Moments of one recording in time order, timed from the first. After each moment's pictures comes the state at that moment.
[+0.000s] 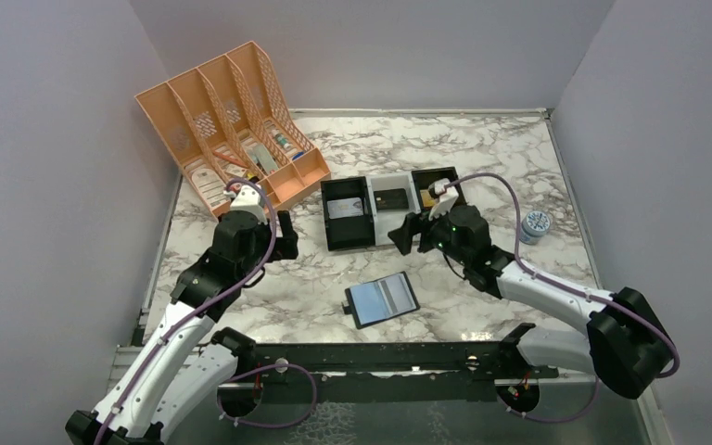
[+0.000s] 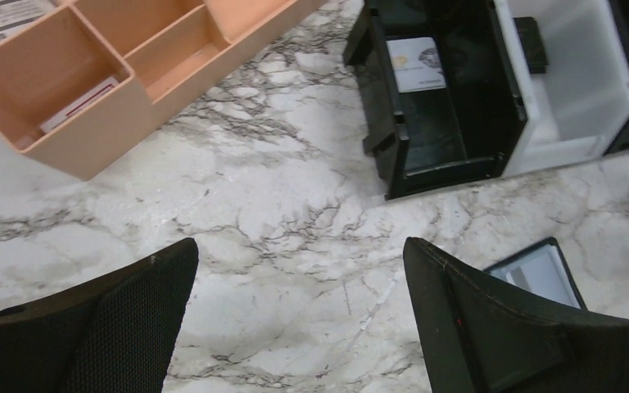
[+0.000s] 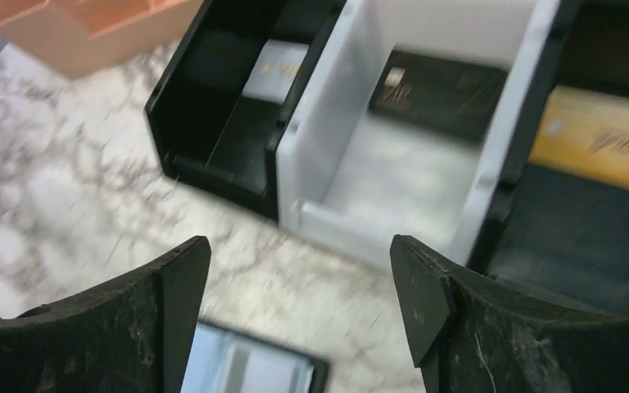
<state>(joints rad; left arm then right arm) -0.45 0.69 0.72 -0.60 -0.25 -0.37 0.64 1.20 0.55 0.35 -0.01 0.25</state>
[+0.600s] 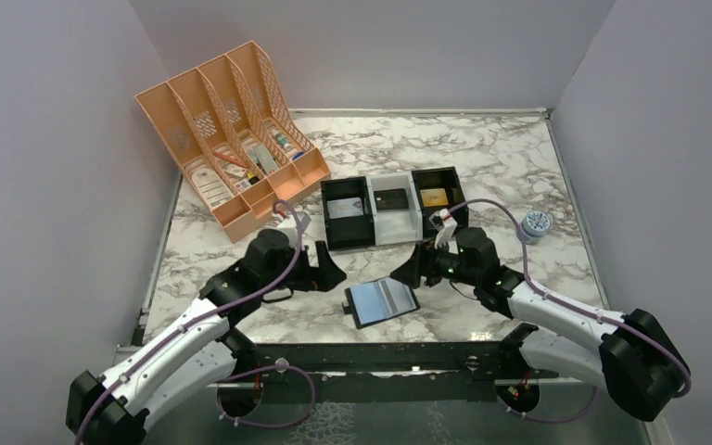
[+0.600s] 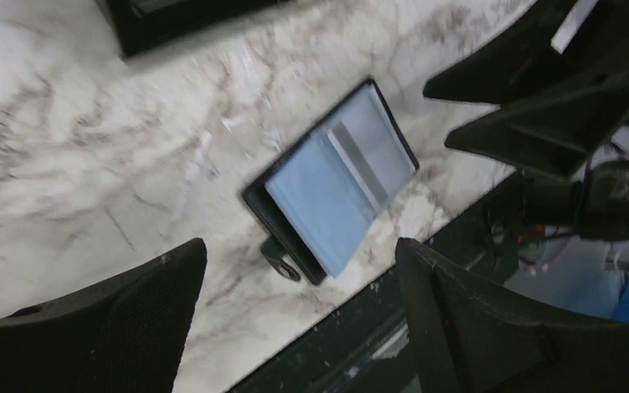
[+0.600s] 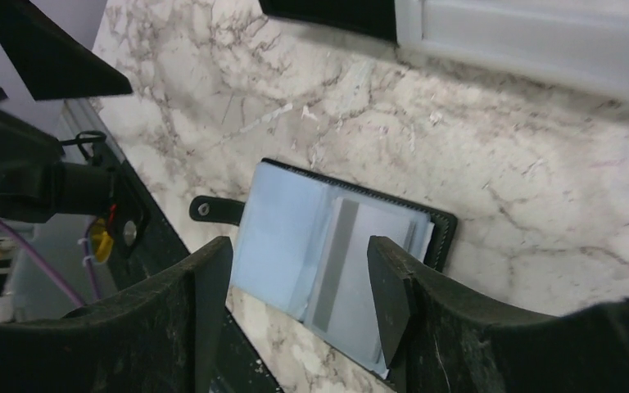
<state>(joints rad) -0.59 0.71 0.53 -0.38 0.21 -0.62 0.64 1.03 0.35 0.23 -0.34 0.55</state>
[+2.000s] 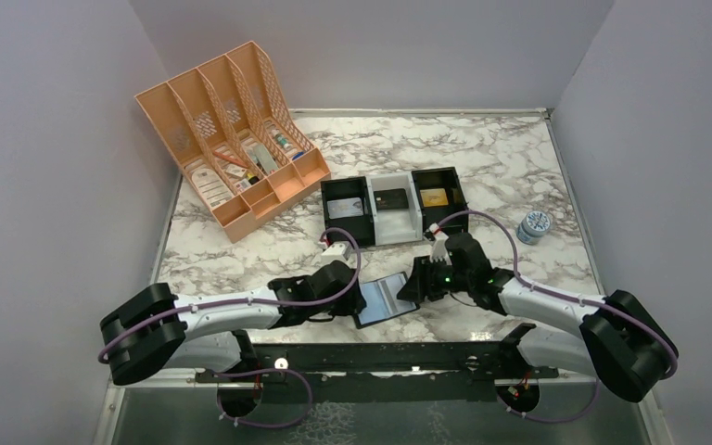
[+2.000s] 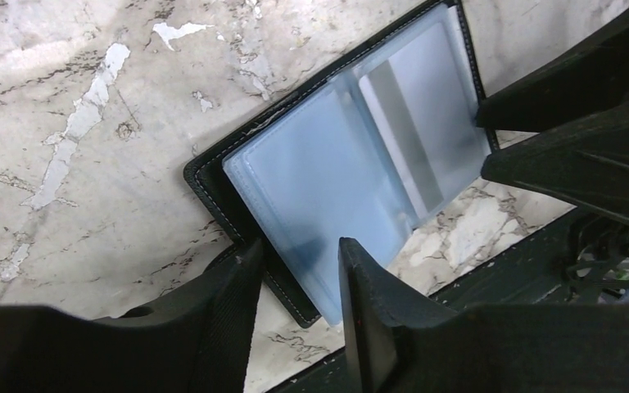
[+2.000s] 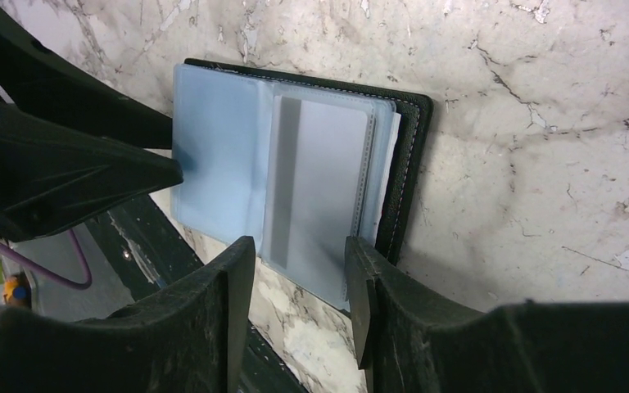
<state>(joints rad) -1.09 1.18 0.45 -0.09 -0.17 -0.96 0.64 1.16 0.32 0.12 -0.43 0.56</state>
